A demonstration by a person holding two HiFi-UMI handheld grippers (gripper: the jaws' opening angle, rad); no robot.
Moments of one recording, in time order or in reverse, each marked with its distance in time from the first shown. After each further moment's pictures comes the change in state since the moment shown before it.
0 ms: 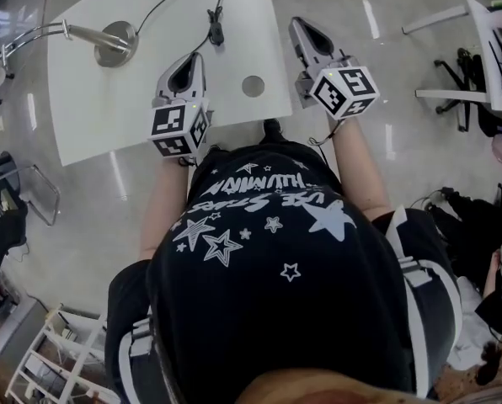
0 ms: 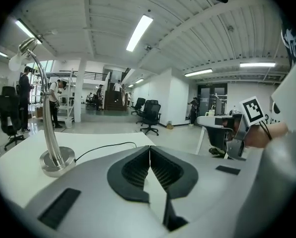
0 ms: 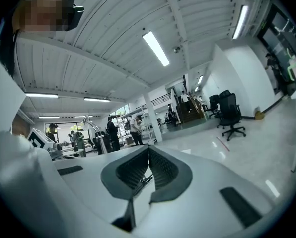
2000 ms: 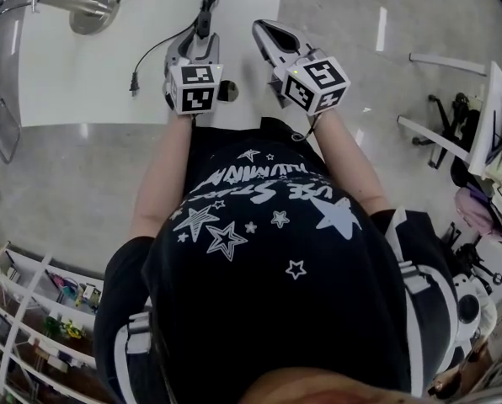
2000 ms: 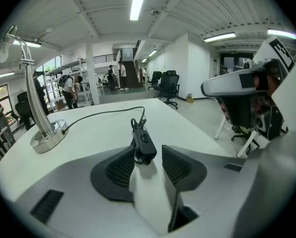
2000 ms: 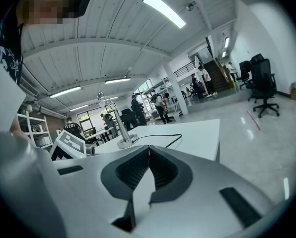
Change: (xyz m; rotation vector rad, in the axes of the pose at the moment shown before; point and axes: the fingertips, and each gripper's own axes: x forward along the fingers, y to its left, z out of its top) left arm 0.124 0.015 -0.120 0.037 0.313 0.262; right arm 0.084 -0.010 -0.085 -0.004 0.336 0.345
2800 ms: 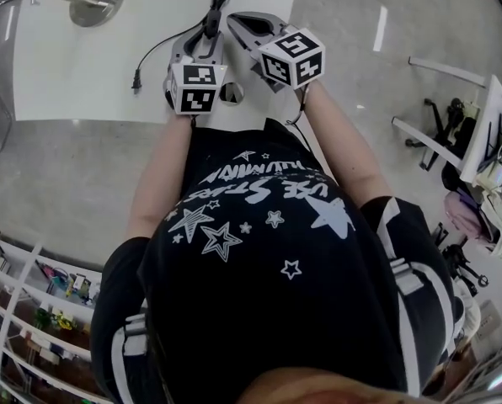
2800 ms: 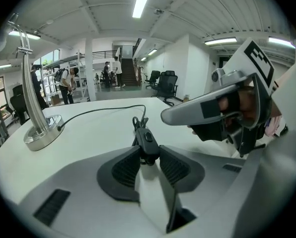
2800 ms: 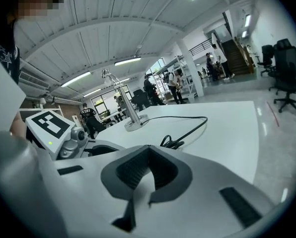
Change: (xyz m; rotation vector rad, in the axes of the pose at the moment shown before) left arm 0.003 0.007 0.002 -0.032 0.014 -0.053; right arm 0.085 0.017 -0.037 -0.054 0.240 0.161
